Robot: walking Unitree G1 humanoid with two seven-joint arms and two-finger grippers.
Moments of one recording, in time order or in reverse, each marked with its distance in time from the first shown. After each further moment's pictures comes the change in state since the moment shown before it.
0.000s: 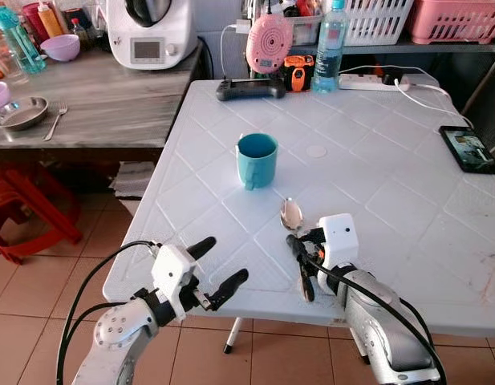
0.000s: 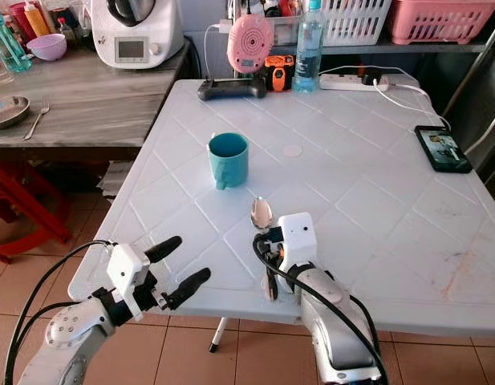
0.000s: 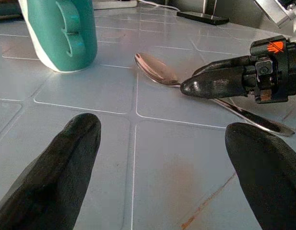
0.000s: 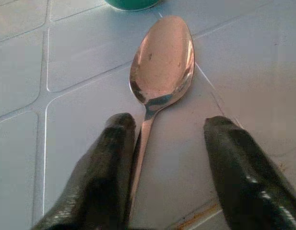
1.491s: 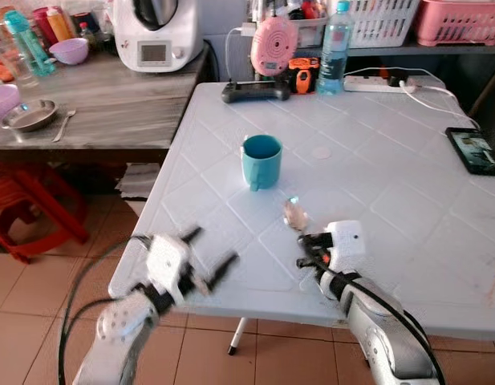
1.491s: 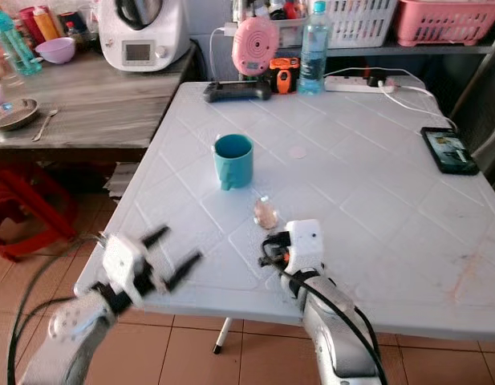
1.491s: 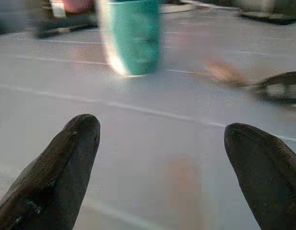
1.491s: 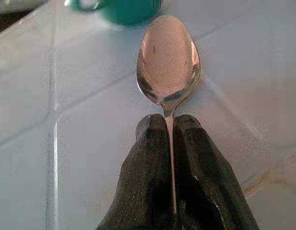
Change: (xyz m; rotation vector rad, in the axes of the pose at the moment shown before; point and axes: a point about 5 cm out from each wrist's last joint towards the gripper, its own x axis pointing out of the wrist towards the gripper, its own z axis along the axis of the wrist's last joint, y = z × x) left arm 0.005 0.024 0.004 0.054 -0.002 0.250; right arm -0.006 -0.012 -0.004 0.120 -0.111 -0.070
